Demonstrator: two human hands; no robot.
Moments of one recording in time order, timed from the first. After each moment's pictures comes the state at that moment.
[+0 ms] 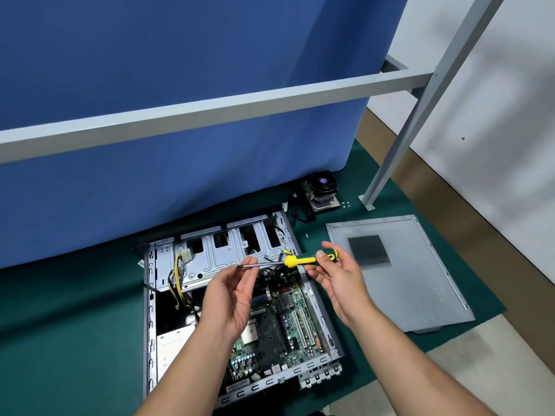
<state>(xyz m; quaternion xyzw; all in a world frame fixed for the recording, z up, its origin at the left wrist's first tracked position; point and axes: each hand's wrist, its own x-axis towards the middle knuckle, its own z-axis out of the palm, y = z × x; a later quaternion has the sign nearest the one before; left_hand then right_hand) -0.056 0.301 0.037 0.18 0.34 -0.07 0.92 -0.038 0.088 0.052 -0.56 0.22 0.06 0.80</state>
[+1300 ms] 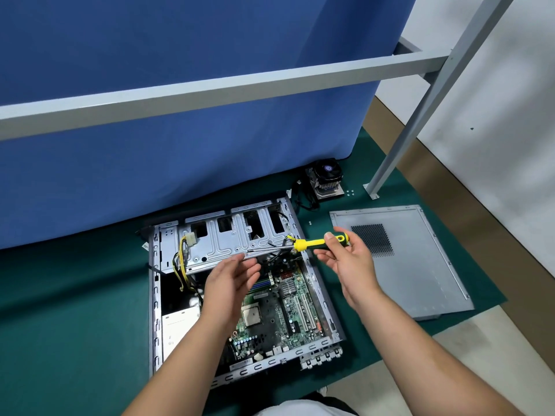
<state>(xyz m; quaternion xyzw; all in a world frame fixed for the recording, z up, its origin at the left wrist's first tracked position) -0.069 0.311 0.013 0.44 0.31 -0.07 0.84 -0.035 0.082 0.050 -0.61 0.21 0.03 0.76</state>
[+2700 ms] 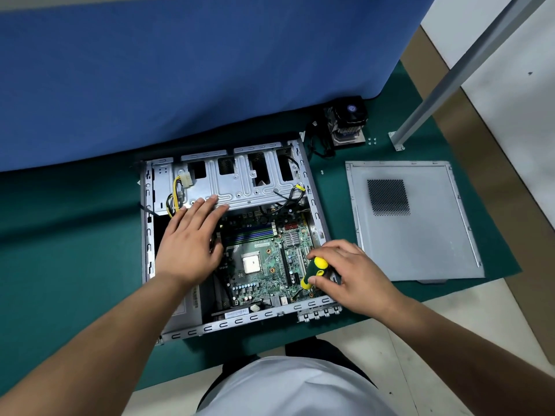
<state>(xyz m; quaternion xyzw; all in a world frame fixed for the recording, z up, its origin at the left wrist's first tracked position) -0.088 0.393 -0.040 1.00 -0.05 -0.02 0.05 -0.095 0.043 0.011 -0.92 -0.21 0.17 0.27</state>
